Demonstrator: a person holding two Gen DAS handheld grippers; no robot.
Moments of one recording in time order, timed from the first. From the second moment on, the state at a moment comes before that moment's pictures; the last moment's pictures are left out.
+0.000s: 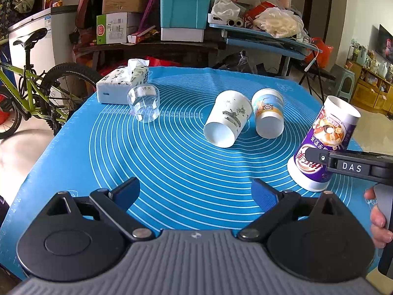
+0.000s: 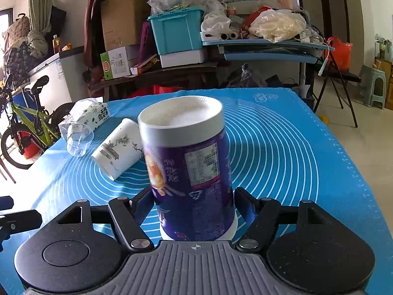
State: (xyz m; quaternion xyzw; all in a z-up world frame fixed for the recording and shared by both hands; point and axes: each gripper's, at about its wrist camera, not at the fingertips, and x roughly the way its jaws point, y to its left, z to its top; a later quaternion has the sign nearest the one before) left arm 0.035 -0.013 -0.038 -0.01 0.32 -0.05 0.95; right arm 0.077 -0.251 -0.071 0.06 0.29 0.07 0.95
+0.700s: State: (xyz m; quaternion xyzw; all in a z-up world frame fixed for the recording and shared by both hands) left arm 0.004 -0.033 -0.021 0.02 0.32 -0.06 0.95; right arm 0.014 -0.246 -0.039 0.03 0.29 0.03 0.96
